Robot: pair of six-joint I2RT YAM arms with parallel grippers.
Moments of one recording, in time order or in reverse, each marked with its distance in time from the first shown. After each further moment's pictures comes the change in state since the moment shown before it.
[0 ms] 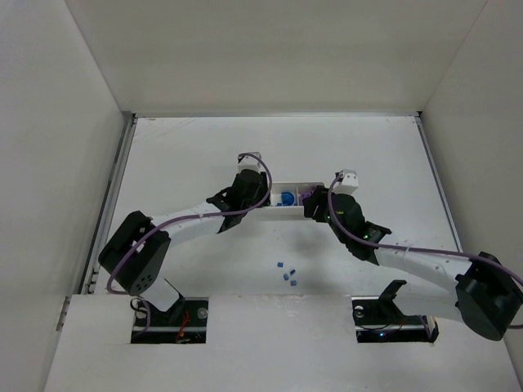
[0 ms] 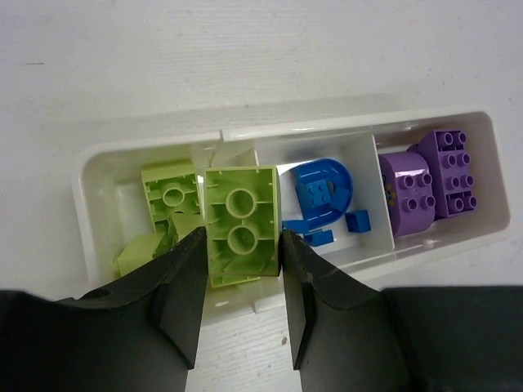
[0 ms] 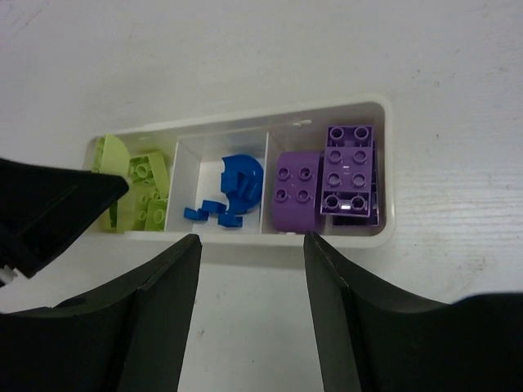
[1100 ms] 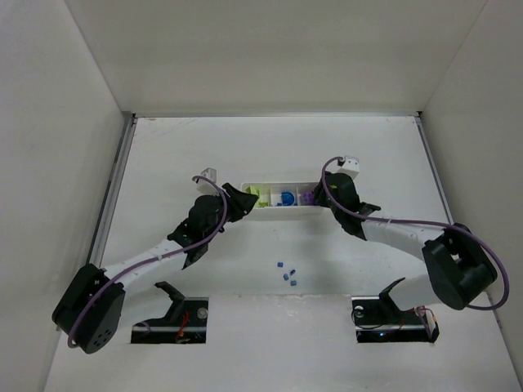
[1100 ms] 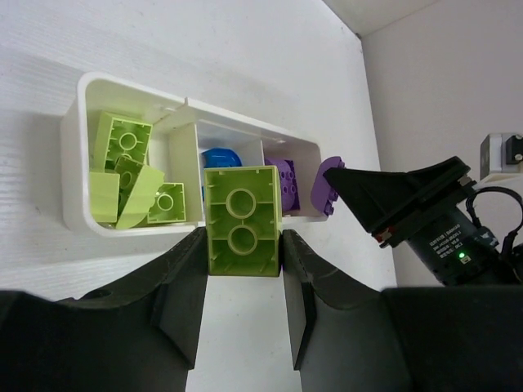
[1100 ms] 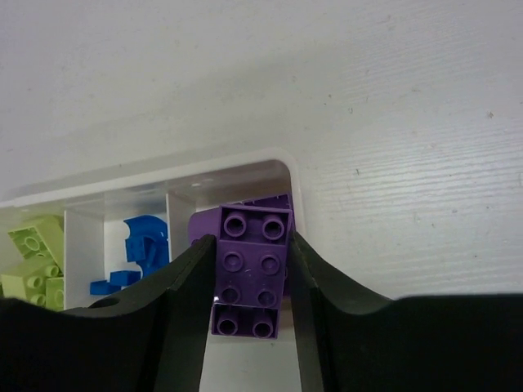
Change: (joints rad) left arm 0.097 -0.443 -0.425 0.303 0.169 -0.408; right arm -0.175 0.240 0.127 -0.024 -0.025 -0.022
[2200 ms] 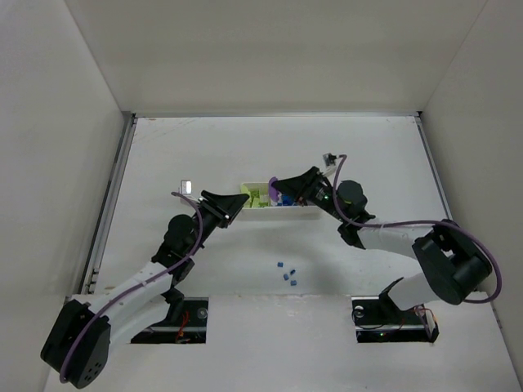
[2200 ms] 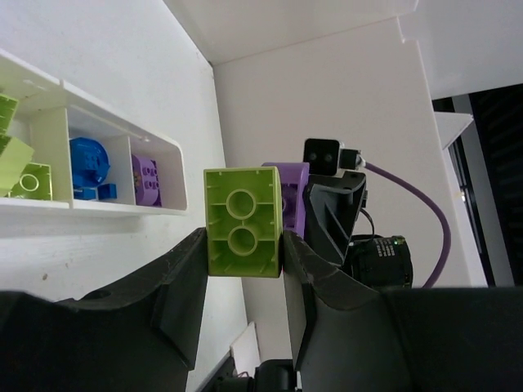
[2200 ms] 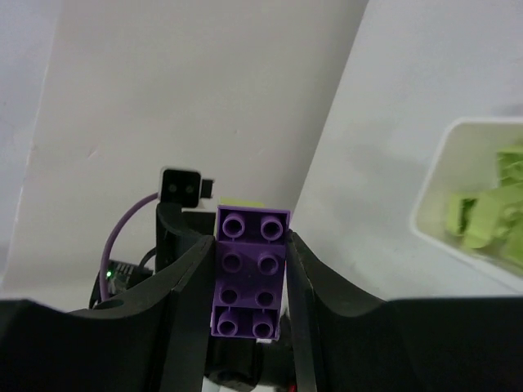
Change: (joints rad) left arm 0.072 -0.249 -0.195 0.233 0.146 -0.354; right arm 0.057 0.065 -0.097 0.782 -0.716 0.617
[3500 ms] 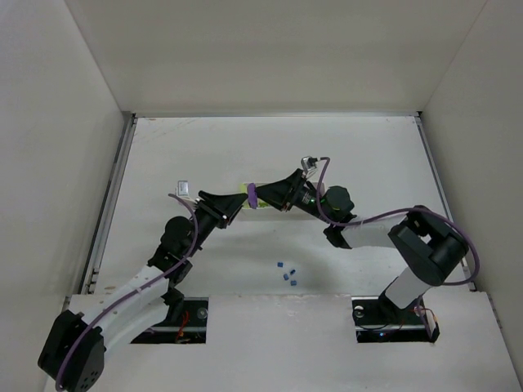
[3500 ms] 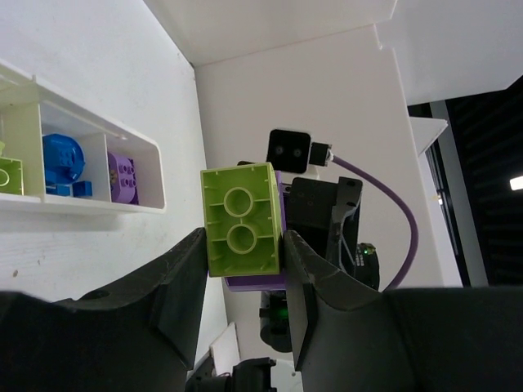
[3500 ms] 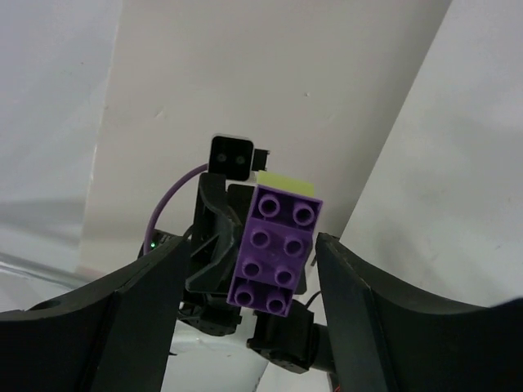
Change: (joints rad) left arm -0.005 -0.081 0.011 -0.064 -0.012 -0.044; right arm 0.088 0.154 0.039 0.260 -0.063 0.145
